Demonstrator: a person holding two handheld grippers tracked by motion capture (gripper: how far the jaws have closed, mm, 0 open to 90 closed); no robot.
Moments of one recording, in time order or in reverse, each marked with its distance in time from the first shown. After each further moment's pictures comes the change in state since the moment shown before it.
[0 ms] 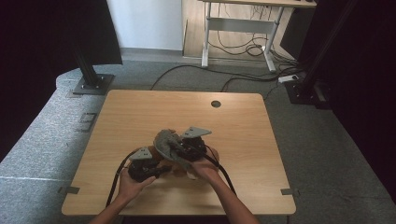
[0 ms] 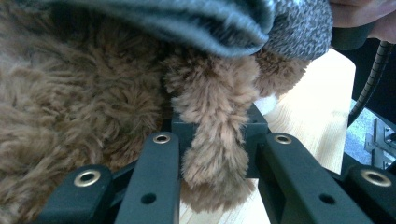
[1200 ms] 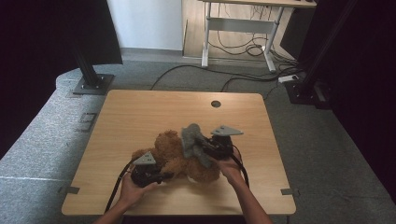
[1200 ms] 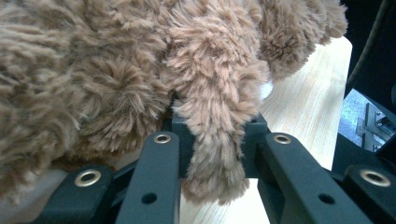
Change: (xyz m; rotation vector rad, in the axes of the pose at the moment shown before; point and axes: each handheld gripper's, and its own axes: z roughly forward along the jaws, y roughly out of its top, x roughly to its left) left arm -0.007 -0.011 0.010 0.059 -0.029 0.000; right arm -0.043 -0.015 -0.058 -0.058 -0.110 0.093
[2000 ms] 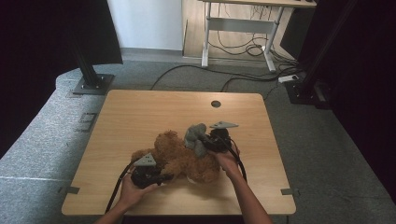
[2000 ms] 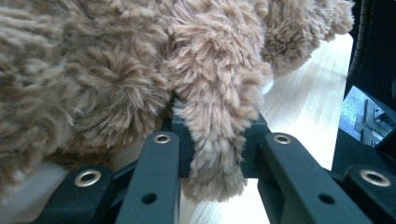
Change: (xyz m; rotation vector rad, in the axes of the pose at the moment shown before) left arm -0.001 -0.005 0.003 0.020 -0.007 -0.001; right arm -0.044 -0.021 0.024 0.130 -0.105 0.118
